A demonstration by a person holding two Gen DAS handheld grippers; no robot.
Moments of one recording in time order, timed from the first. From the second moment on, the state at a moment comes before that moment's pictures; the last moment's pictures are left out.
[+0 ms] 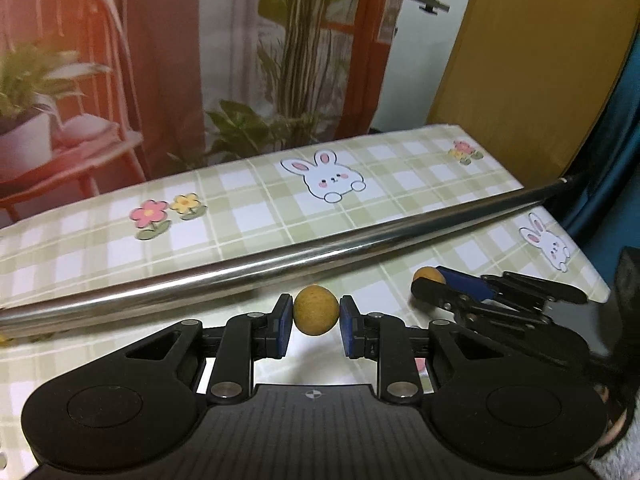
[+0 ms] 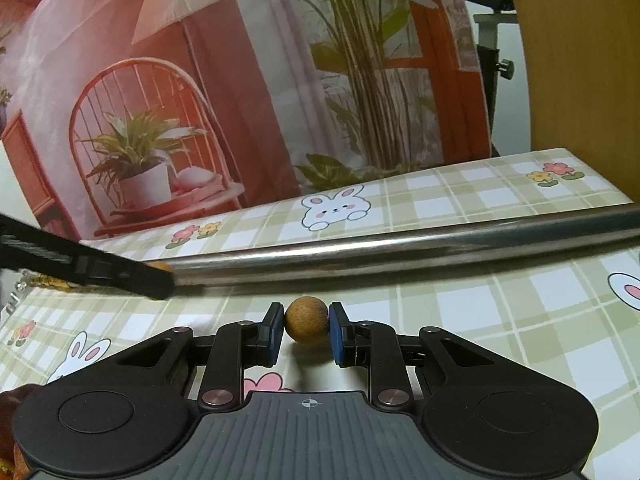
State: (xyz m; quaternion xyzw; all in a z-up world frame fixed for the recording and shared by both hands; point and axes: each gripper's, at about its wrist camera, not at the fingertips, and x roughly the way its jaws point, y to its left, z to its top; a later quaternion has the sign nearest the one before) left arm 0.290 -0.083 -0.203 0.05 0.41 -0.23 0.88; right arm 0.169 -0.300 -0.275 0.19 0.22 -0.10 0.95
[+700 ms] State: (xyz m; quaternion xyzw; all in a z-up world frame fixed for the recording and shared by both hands) left arm 0.165 -0.030 -0.149 0.00 0.35 -0.21 0.91; right arm 0.095 -0.239 -0.207 0.19 0.19 -0.05 0.96
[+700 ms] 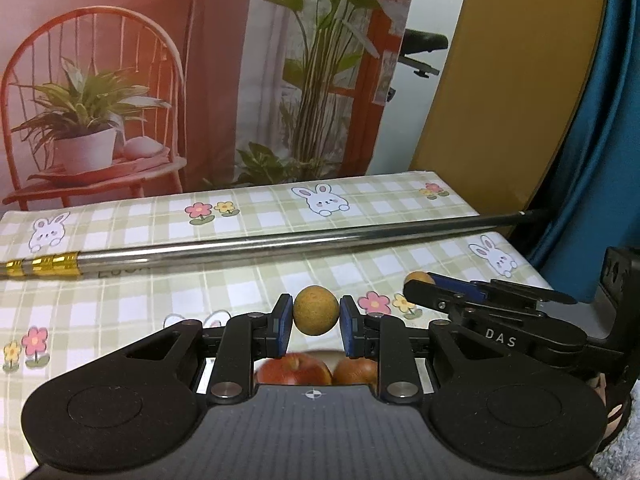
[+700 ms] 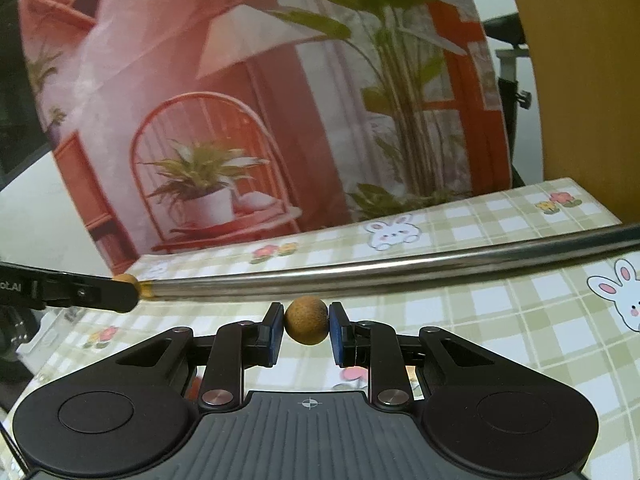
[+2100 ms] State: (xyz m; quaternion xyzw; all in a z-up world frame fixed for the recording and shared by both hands) left arm 0.116 -0.004 -0.190 -0.04 0.39 -0.19 0.90; right arm 0.066 -0.162 -0.195 0.16 0.22 0.00 0.96
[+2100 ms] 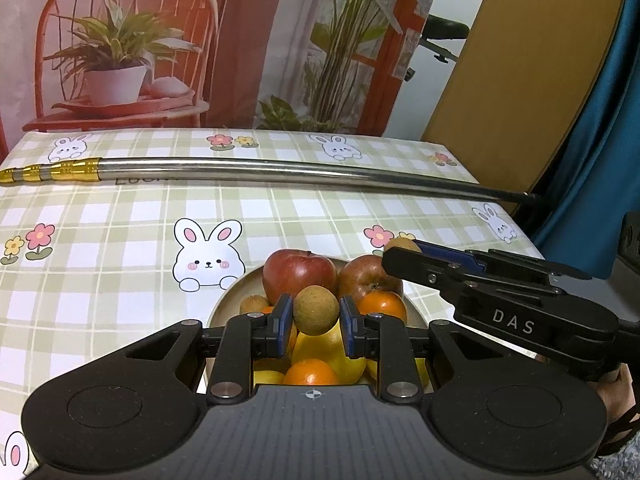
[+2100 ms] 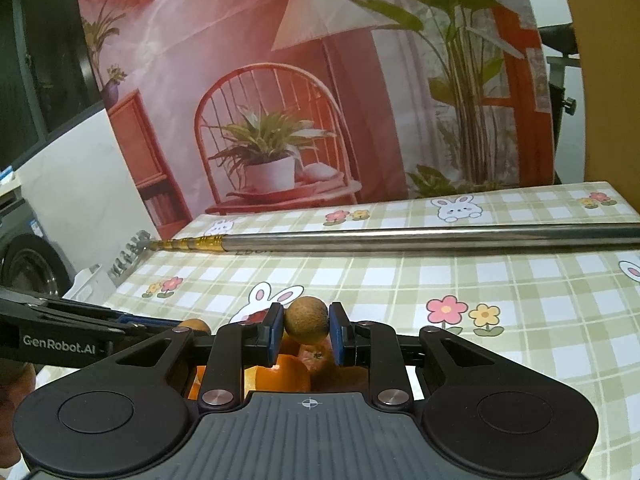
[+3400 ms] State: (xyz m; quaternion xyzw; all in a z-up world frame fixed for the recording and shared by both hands) left arm 0.132 -0.008 -0.205 -0.04 0.40 -0.20 0.89; right arm 0.094 -0.148 -0.203 0.14 0.25 0.04 0.96
